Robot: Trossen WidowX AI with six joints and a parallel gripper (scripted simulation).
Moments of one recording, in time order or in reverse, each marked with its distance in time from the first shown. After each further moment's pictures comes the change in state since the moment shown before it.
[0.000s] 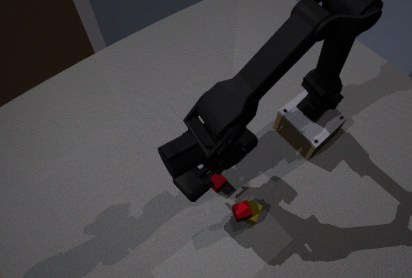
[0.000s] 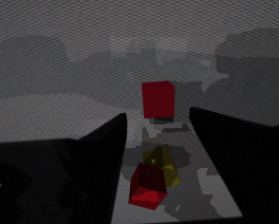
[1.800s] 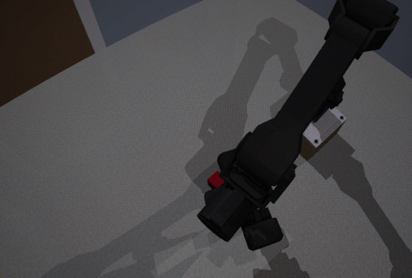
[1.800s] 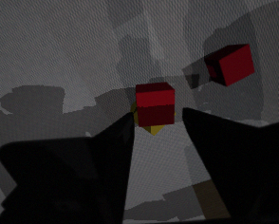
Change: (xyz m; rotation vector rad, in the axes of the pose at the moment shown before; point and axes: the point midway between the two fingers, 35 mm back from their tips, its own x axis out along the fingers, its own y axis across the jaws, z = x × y) arm -0.019 0.014 -0.098 -1.113 0.020 -0.014
